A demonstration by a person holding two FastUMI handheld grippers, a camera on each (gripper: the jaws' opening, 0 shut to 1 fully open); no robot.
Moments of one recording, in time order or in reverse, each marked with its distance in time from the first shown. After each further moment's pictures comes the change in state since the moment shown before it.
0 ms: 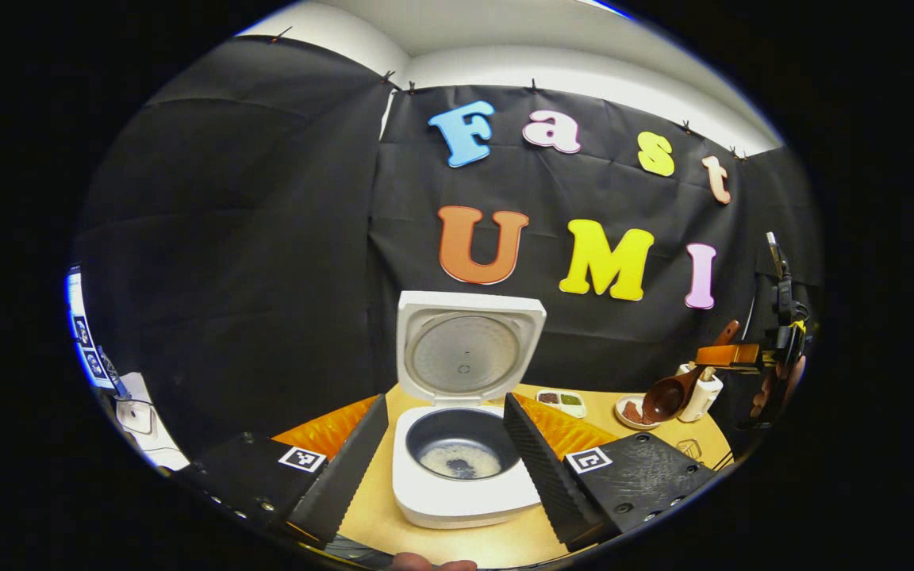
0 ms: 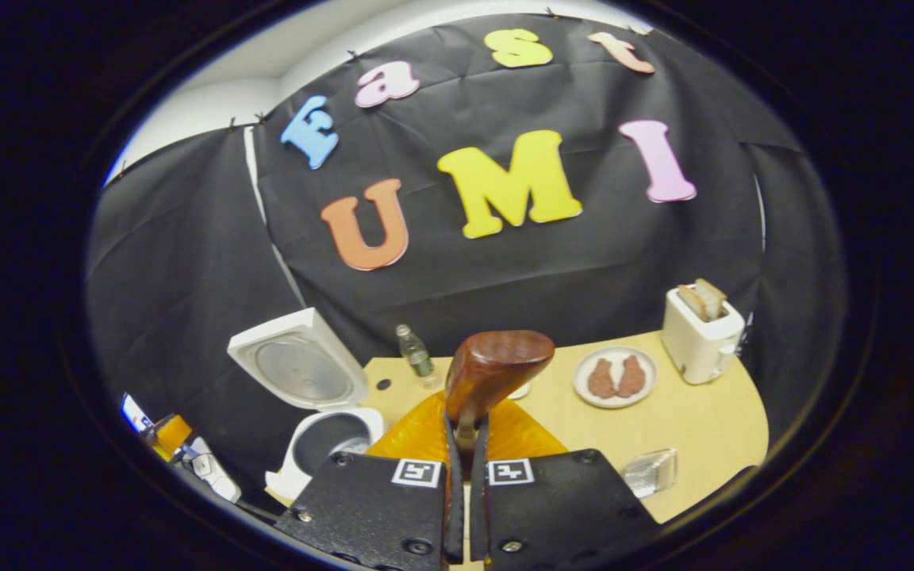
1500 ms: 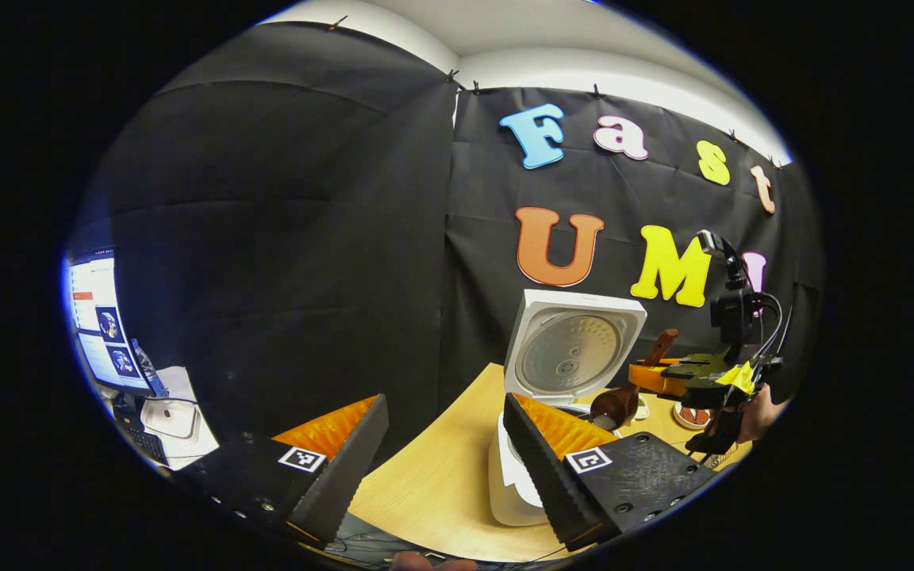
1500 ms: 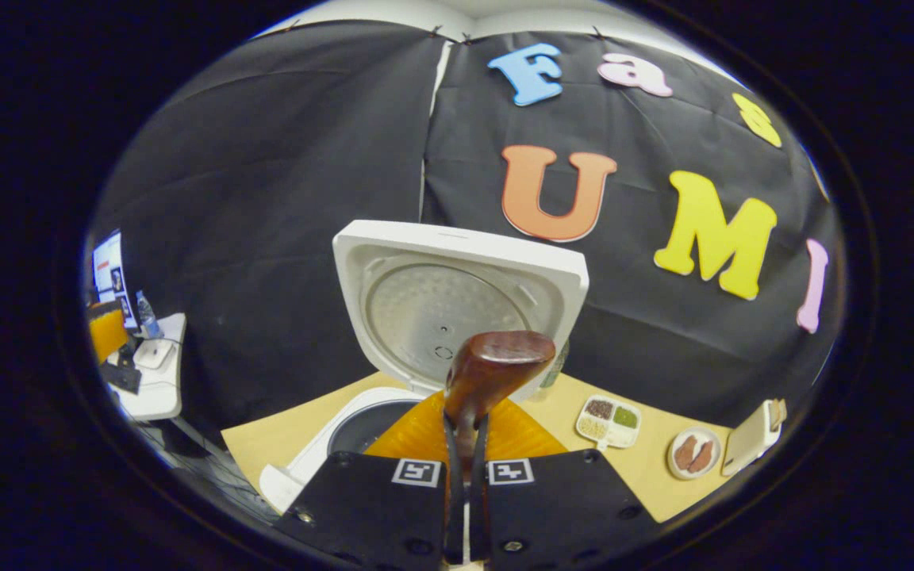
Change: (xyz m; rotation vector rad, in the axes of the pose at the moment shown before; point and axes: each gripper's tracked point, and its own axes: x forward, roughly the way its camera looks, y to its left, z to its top) left arm -0.010 0.159 -0.010 -0.044 -0.009 0.199; right arm 0.118 0.314 -0.100 -0.629 0.031 0.285
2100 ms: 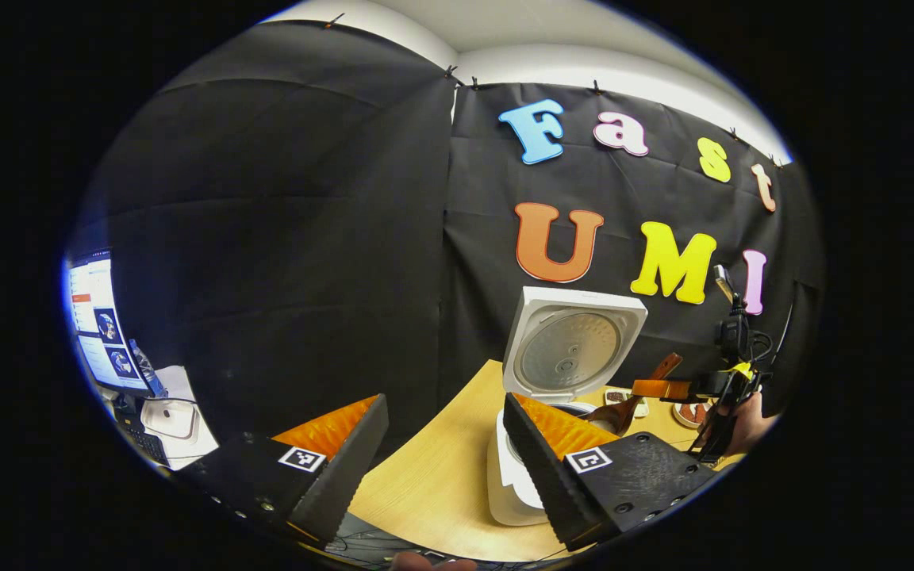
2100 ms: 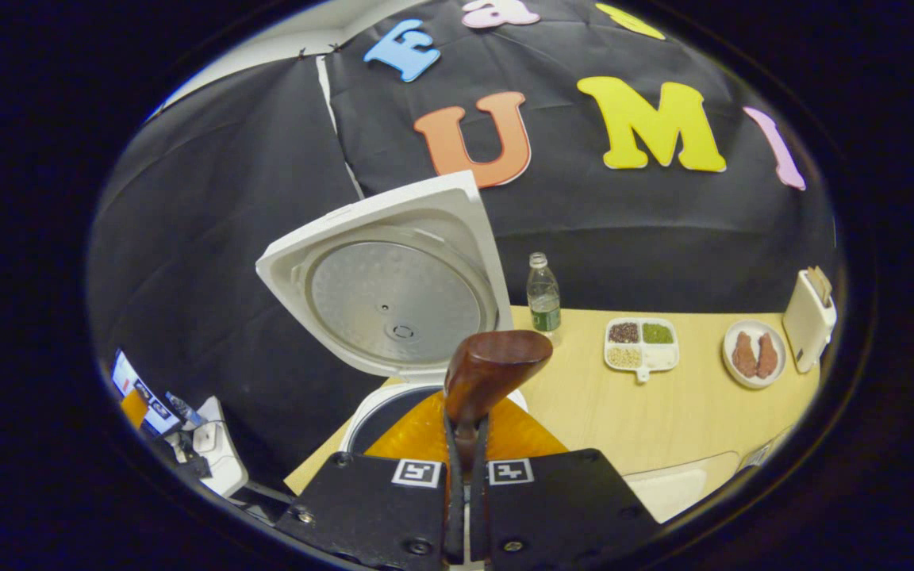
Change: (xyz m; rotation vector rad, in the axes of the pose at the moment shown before) left arm 0.003 -0.004 0.001 0.001 0.020 0.002; right arm 0.014 -0.032 -0.050 0.439 0.089 0.017
